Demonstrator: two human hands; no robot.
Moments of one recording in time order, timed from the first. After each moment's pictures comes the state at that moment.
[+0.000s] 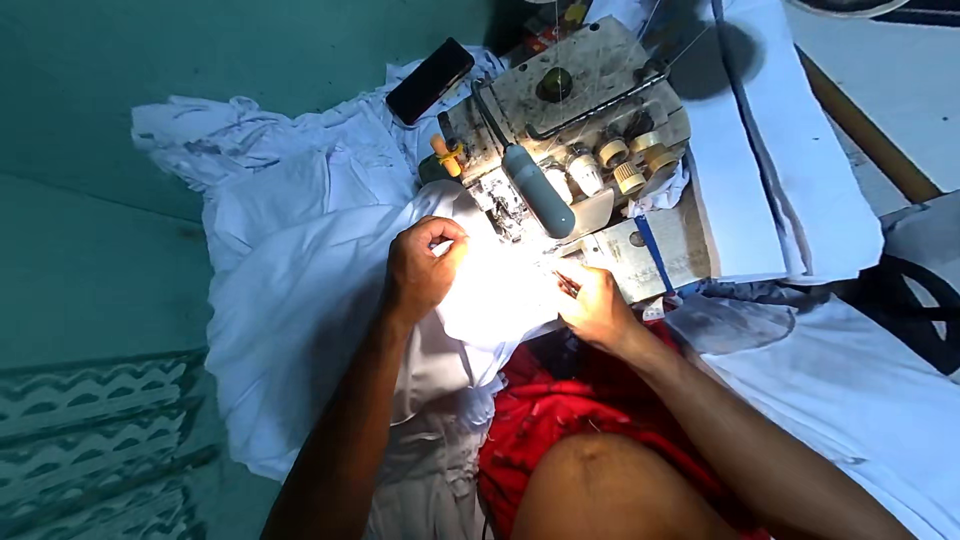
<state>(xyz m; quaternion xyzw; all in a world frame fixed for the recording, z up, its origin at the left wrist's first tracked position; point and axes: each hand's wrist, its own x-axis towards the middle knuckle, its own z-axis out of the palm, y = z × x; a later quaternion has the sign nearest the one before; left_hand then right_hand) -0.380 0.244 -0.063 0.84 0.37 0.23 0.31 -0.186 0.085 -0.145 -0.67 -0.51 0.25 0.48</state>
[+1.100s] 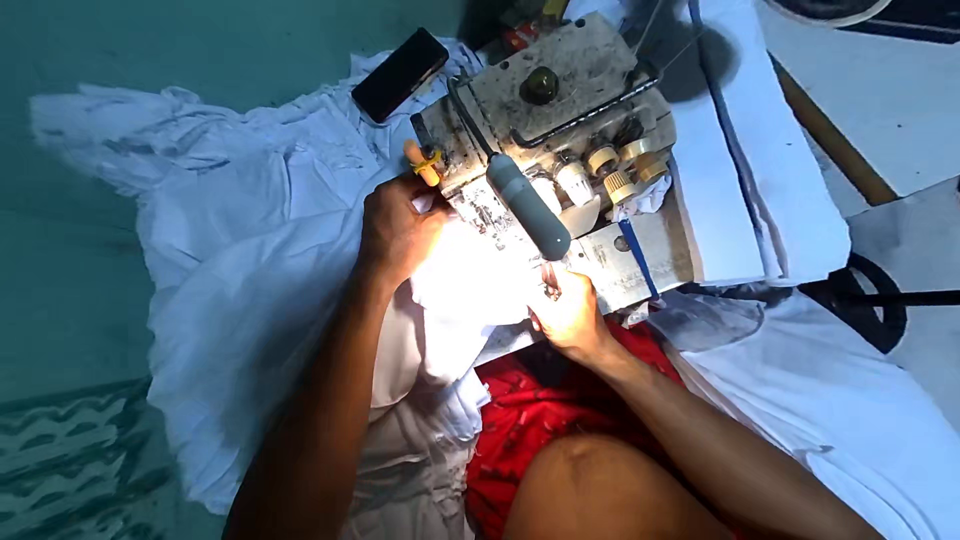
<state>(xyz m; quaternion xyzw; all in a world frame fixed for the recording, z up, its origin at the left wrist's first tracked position) -0.332 0.297 -0.052 0.84 0.43 0.22 0.25 -0.207 0.102 -0.140 -0.66 -0.35 0.33 0.57</state>
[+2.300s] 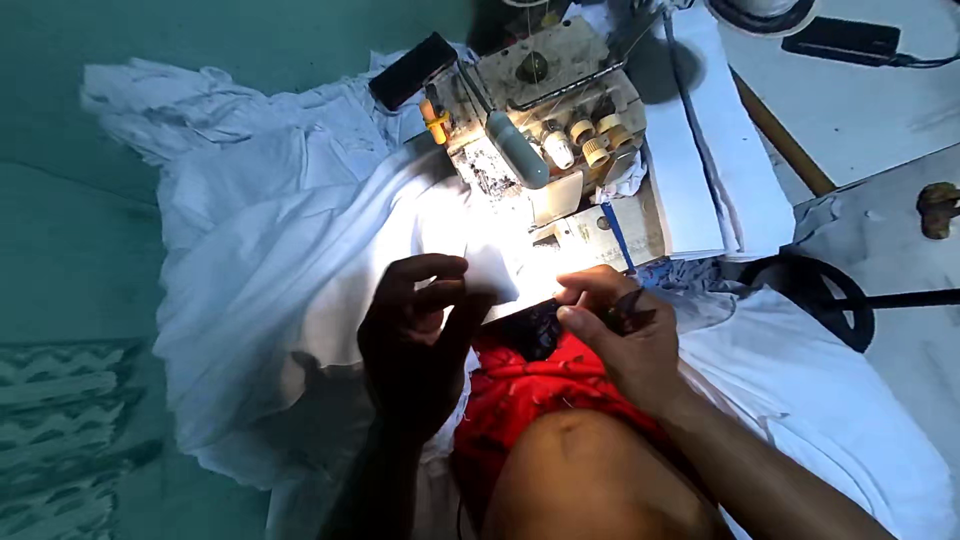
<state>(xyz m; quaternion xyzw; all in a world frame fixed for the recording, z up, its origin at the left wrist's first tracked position) -0.390 0.106 -0.023 0.72 0.28 0.47 0.43 -0.209 0.001 -0.076 -0.48 -0.46 0.28 0.70</state>
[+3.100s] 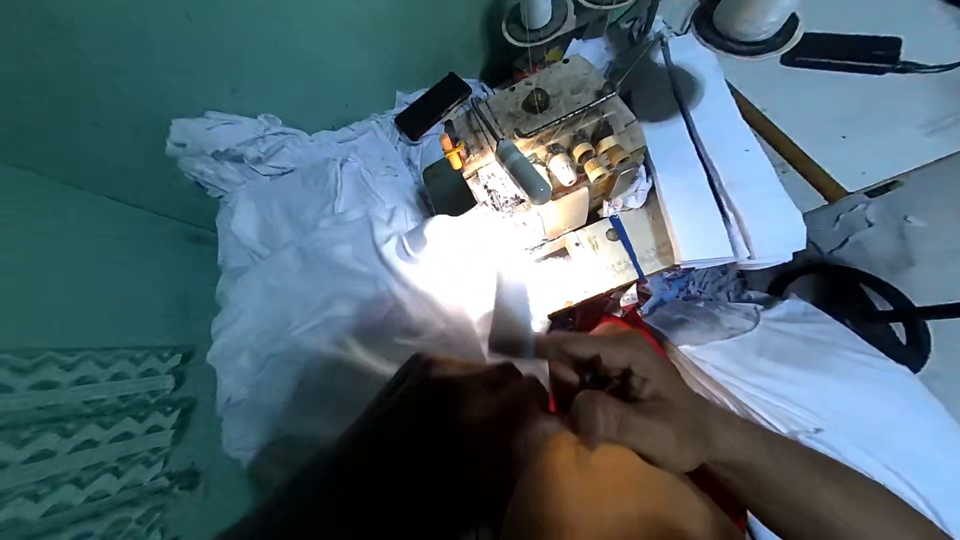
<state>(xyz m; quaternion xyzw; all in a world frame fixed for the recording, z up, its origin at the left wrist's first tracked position) -0.417 0.093 0.066 0.98 0.08 0.06 0.17 -0.222 -0.006 -0.021 -0.29 -0.59 0.45 0.61</state>
